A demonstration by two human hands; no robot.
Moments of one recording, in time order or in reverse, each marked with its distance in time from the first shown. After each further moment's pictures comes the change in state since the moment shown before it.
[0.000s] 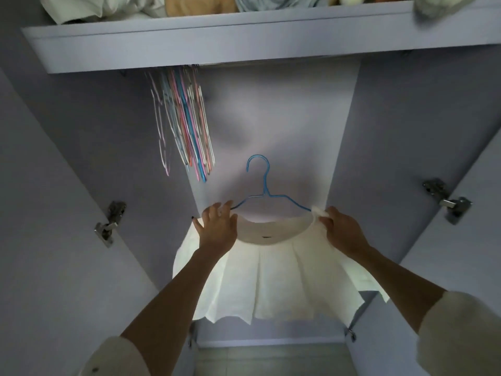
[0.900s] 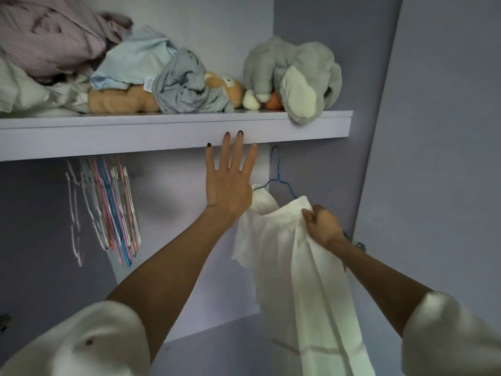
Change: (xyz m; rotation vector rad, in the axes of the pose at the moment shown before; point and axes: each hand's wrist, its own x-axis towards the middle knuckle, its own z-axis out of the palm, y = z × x) left_hand 0.063 0.203 -0.122 0.360 0.637 0.633; right_hand 0.029 0.015 -0.145 0.069 0.321 0.247
